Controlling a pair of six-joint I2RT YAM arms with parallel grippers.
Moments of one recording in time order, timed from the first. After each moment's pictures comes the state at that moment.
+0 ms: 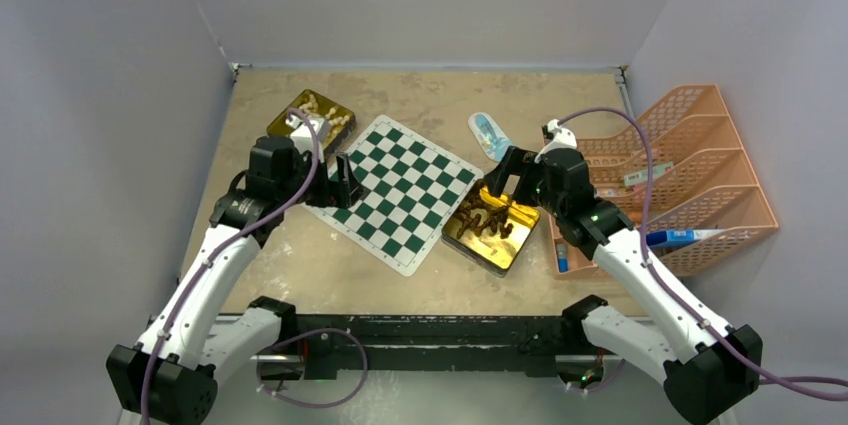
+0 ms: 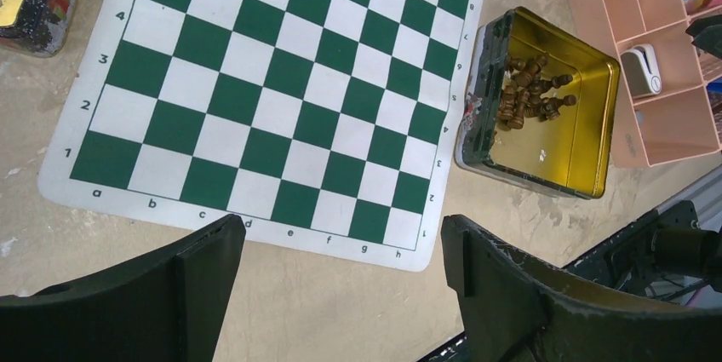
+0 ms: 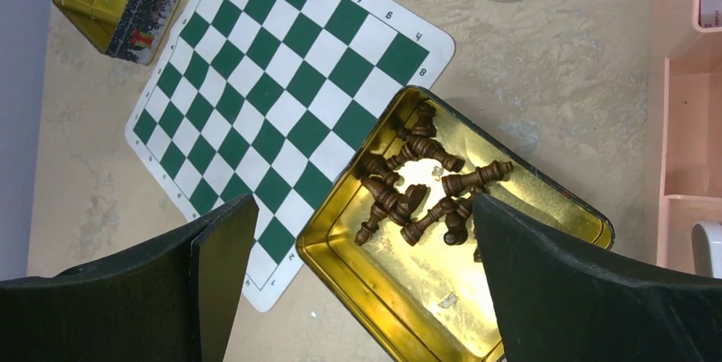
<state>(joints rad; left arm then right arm) -0.27 0.94 0.89 -0.57 0.30 -0.27 0.46 0.94 0.78 -0.37 0.06 0.59</state>
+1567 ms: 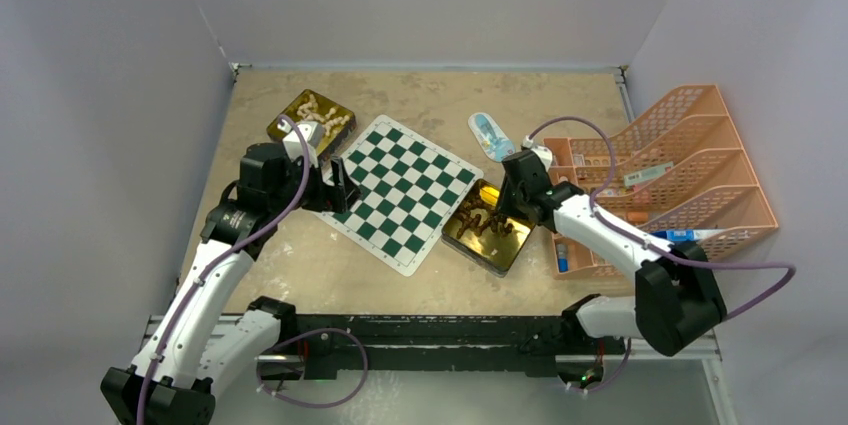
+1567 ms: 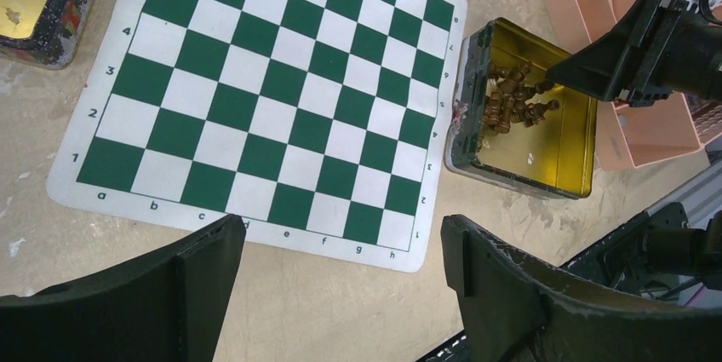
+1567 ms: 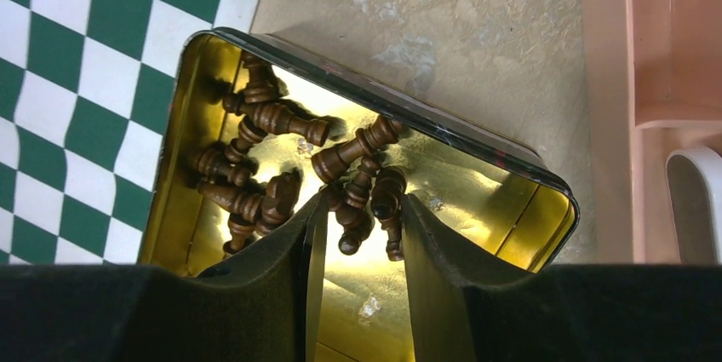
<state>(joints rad) -0.27 0.85 0.87 -0.57 0.31 -0.28 0.49 1.30 0.78 -0.43 0.24 0.69</state>
